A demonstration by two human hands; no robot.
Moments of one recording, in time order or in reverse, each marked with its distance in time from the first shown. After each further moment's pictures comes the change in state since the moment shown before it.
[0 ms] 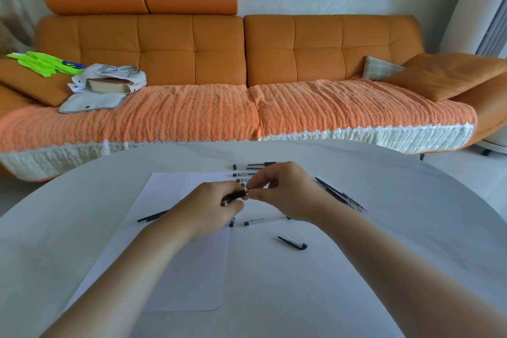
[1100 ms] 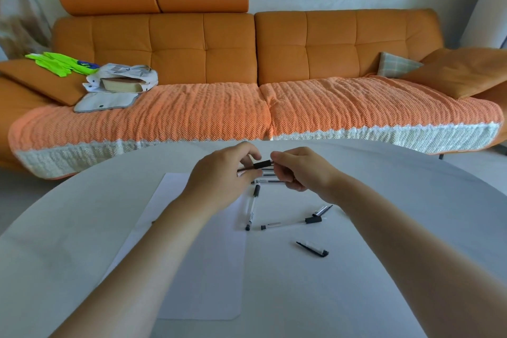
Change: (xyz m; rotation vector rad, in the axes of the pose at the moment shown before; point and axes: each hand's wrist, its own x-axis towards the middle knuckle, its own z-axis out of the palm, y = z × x) left_hand 0.034 0.004 -0.022 0.207 0.359 0.201; right_hand 0.040 0.003 -0.013 0.321 -0.137 0.136
